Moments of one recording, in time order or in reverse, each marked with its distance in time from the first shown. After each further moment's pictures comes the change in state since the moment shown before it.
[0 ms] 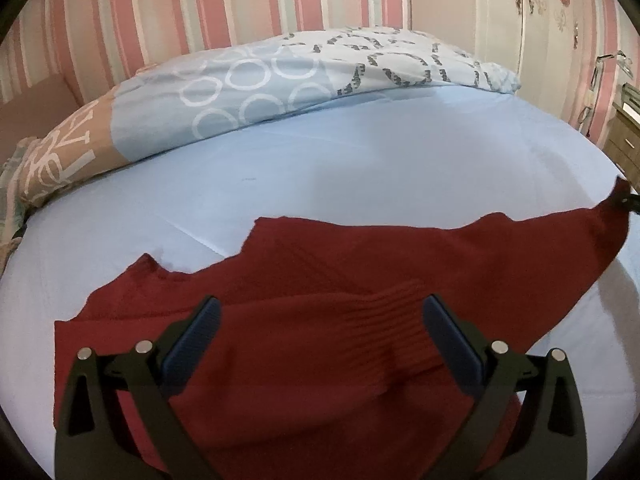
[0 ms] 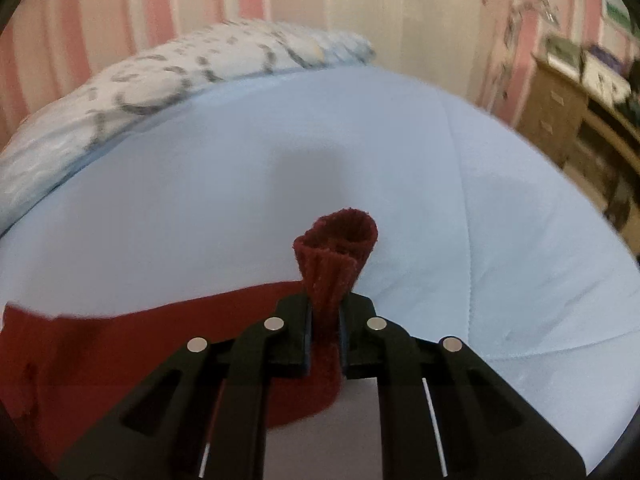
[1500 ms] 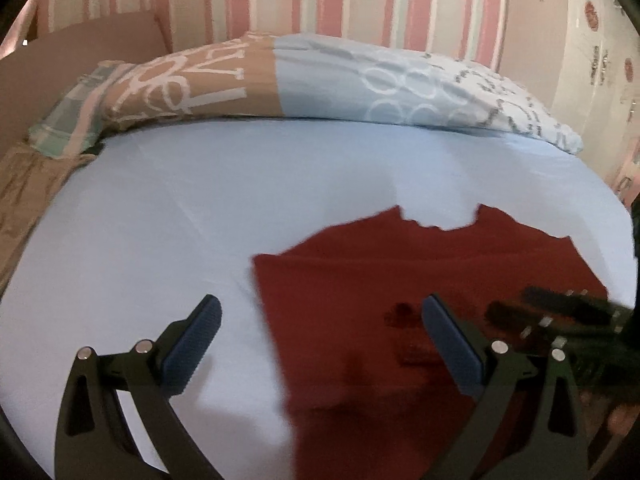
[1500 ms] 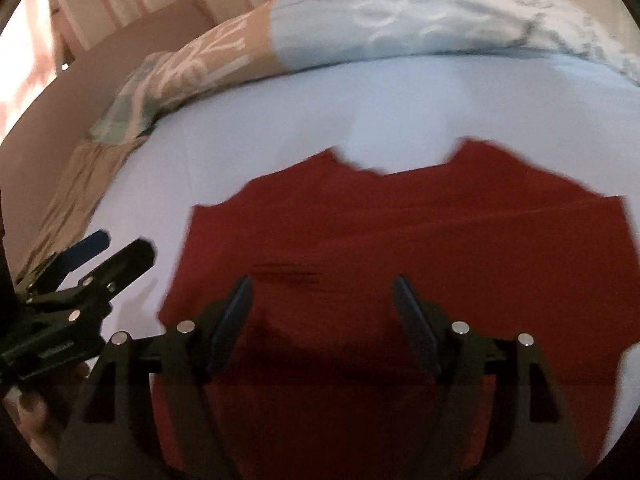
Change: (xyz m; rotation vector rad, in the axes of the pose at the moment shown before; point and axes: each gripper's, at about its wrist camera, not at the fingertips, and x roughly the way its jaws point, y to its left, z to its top) left arm -0.087 0.243 -0.082 -0.231 -0.006 0.061; right arm -0.114 0.393 -0.132 -0.369 0.193 0.639
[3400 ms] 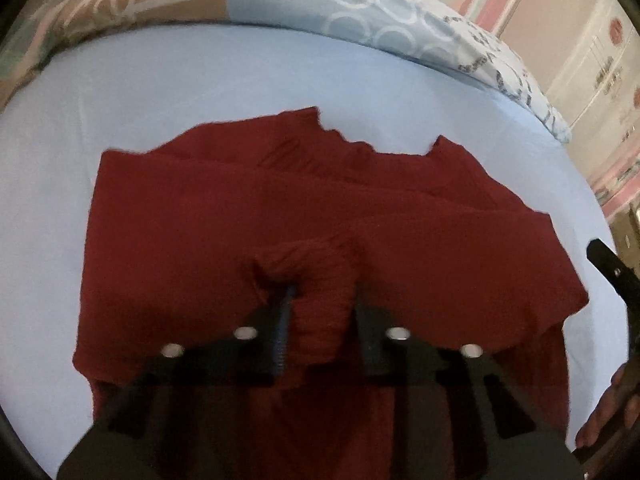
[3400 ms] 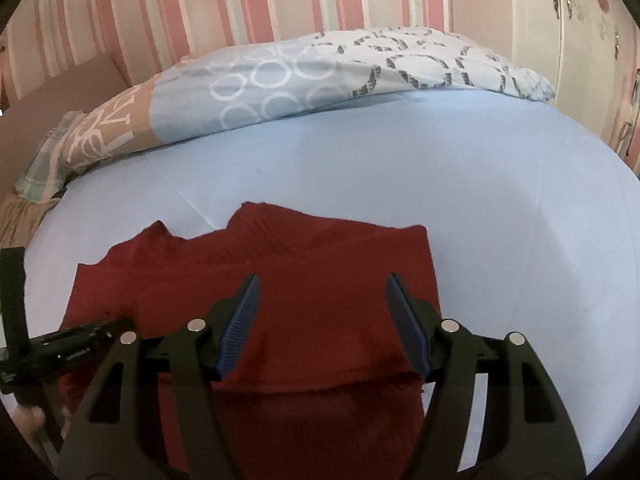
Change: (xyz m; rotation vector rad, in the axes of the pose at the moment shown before) left arm 0.072 -0.070 -0.023 -0.115 0.240 -0.138; right arm -0.065 -0.119 -0.016 0.106 -0.167 -0.262
